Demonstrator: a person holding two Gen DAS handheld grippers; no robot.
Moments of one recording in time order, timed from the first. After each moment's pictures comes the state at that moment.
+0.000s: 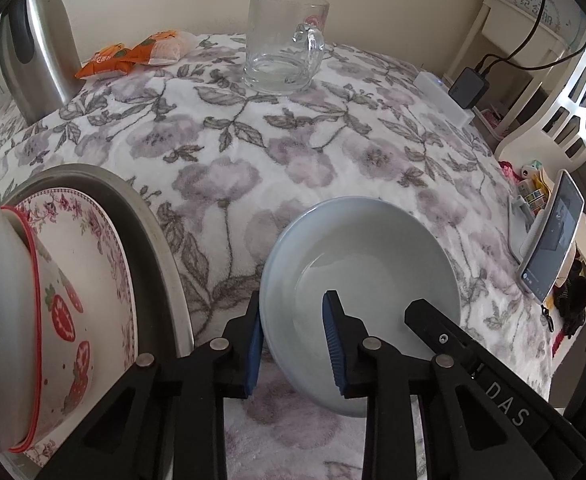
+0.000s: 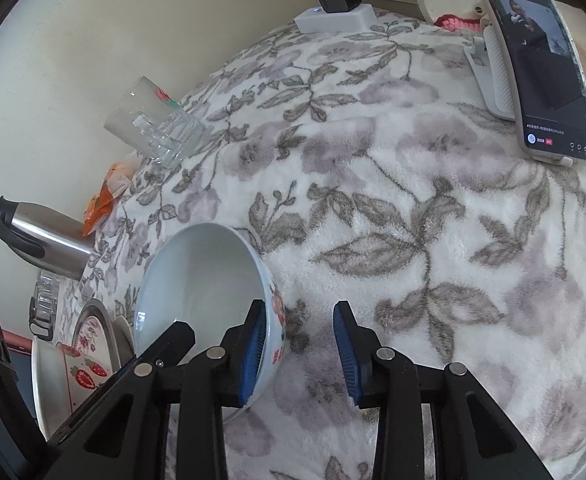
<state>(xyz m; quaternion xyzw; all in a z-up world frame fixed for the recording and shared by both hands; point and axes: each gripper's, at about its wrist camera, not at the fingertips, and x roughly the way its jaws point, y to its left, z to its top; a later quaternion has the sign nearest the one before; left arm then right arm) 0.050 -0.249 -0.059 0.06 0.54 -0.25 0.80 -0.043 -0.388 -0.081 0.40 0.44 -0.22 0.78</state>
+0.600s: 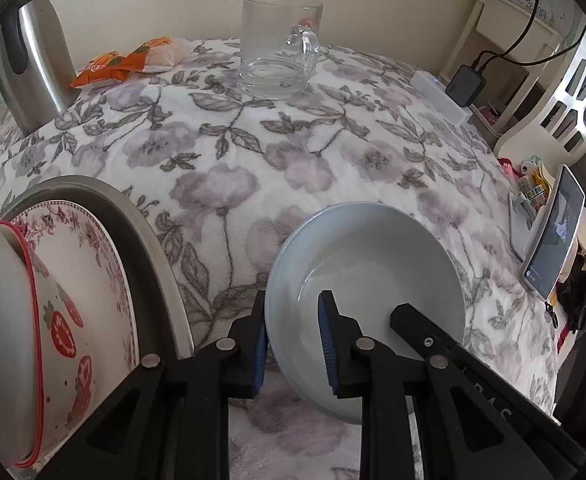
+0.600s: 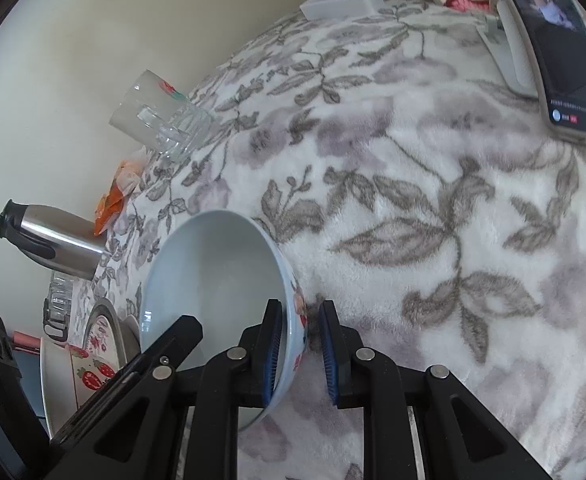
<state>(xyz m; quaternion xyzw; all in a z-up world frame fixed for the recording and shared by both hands) 0.053 -0.251 -0.060 0.07 0.53 -0.25 0.80 -0.036 -0.384 -0.094 0.42 0.43 -0.19 0.77</state>
